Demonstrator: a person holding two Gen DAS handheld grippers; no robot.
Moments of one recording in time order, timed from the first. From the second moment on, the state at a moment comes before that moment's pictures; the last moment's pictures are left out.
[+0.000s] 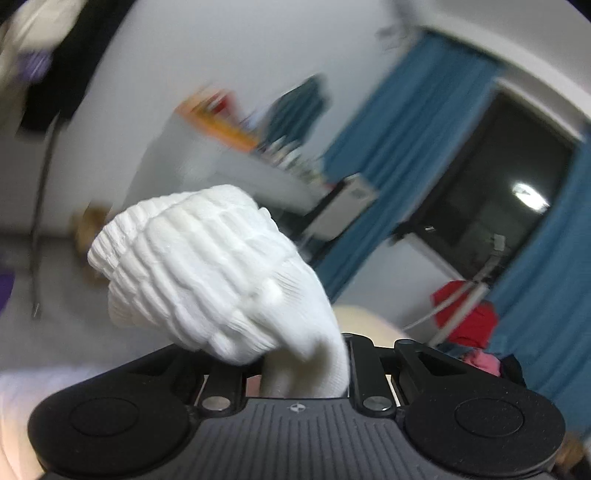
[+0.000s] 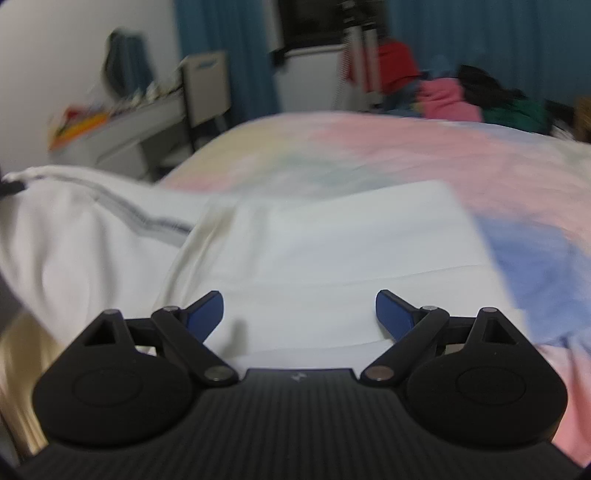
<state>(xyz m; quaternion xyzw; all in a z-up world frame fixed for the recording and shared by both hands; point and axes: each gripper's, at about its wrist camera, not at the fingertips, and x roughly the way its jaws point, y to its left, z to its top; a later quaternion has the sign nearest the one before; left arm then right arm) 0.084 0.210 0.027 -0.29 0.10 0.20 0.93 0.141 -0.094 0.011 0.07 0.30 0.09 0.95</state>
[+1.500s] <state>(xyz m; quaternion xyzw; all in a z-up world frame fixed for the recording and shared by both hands) 0.107 -0.118 -0.066 0.27 0.22 -0.07 0.93 0.141 -0.297 -0.027 0.51 0.26 0.00 0.82</state>
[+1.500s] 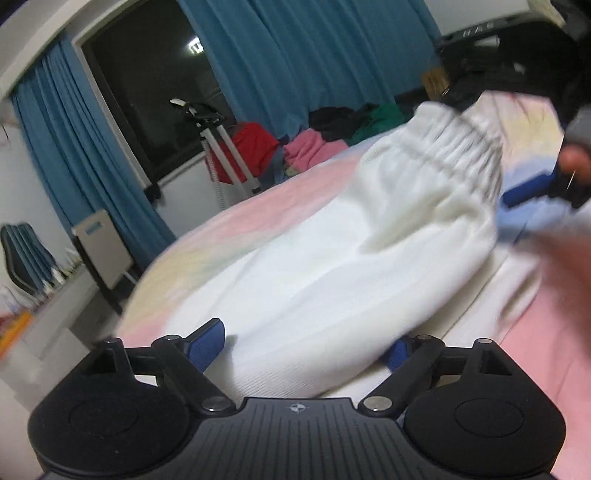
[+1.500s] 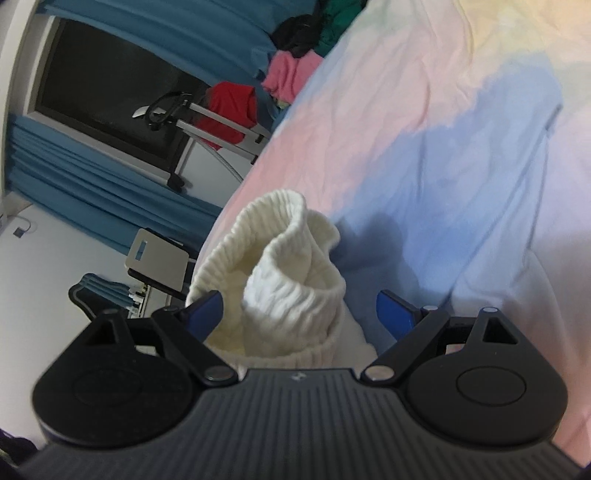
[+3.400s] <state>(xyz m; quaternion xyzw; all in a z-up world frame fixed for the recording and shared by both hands) 0.078 0.004 -0.038 0.08 0.28 0.10 0.95 0.159 -0.259 -0.026 0.38 0.29 -0.03 0.88</state>
